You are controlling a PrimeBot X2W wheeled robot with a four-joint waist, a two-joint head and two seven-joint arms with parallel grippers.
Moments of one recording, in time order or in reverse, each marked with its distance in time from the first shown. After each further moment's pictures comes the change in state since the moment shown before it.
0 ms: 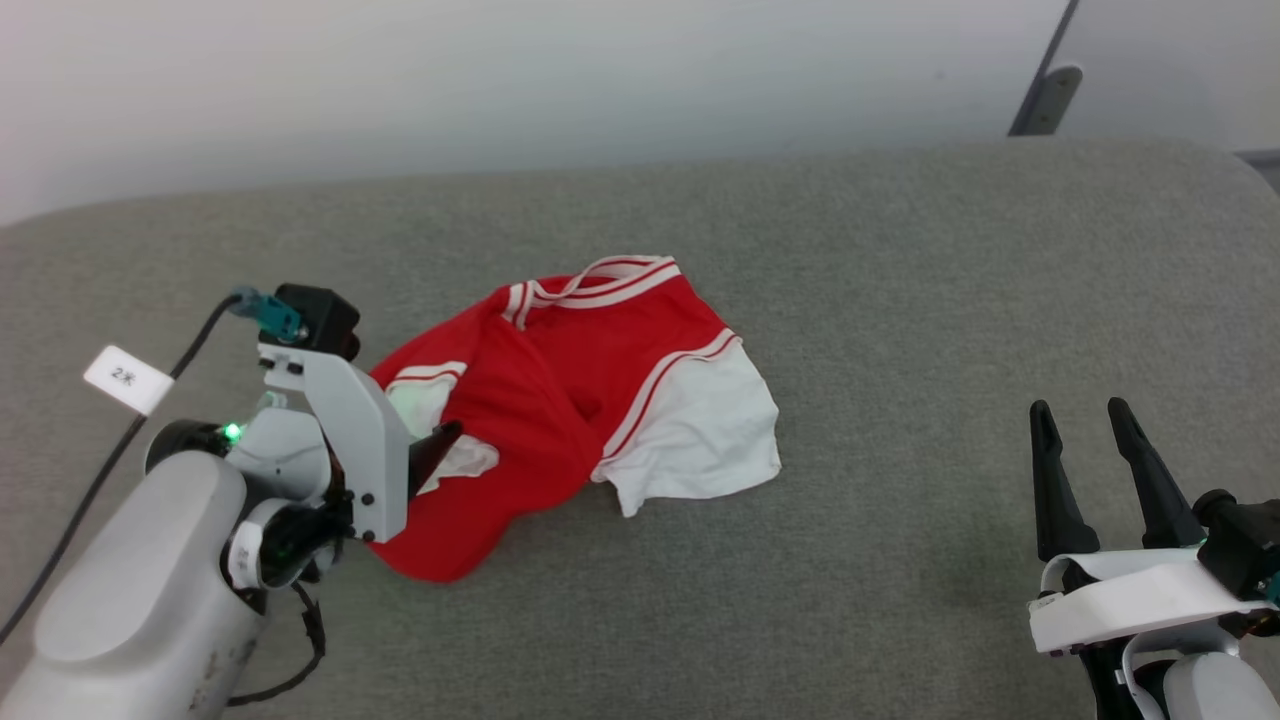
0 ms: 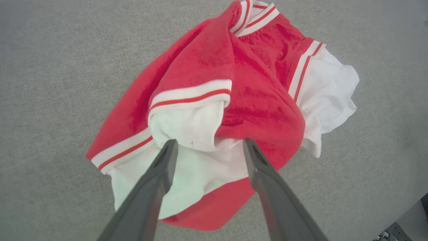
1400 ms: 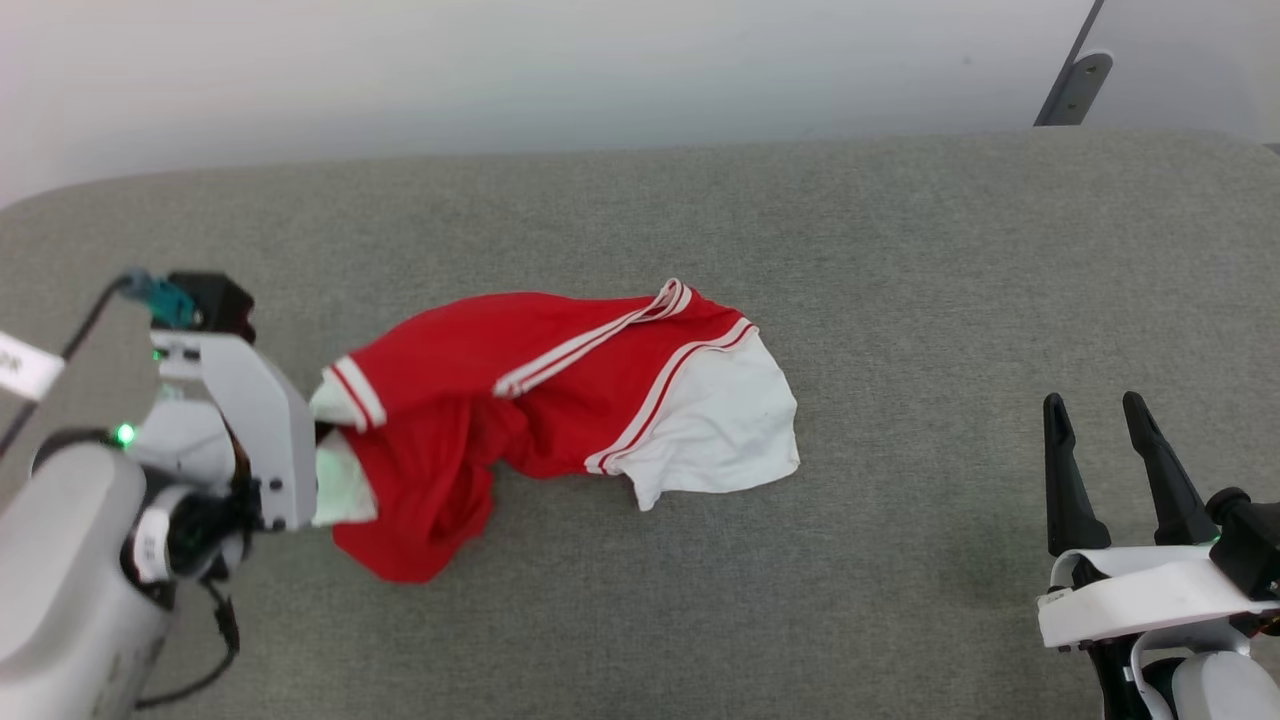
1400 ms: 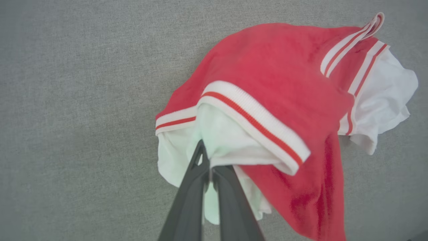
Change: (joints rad) left arm -0.001 0.109 0.046 -0.016 -0.034 0.084 0.070; right arm 0.001 0.013 -0.028 -0.018 -0.023 0.000 -0.001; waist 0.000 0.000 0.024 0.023
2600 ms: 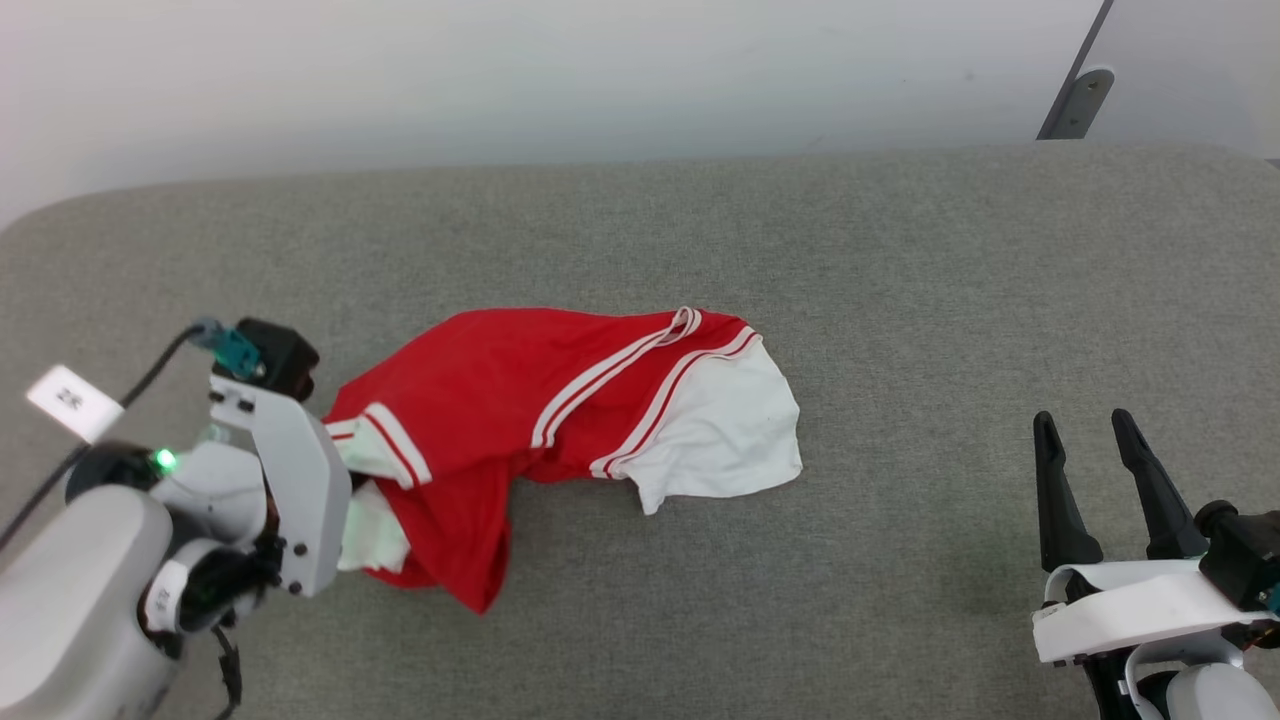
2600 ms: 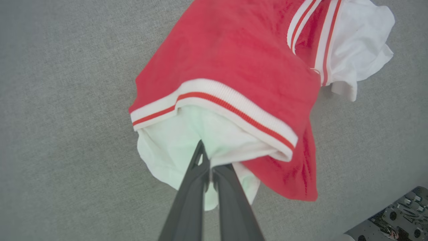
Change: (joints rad) left arm 0.075 0.064 -0.075 -0.144 0.012 -0.074 0.035; right arm 0.016 -0.009 0.017 0.016 0.007 0.000 0.000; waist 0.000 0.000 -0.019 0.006
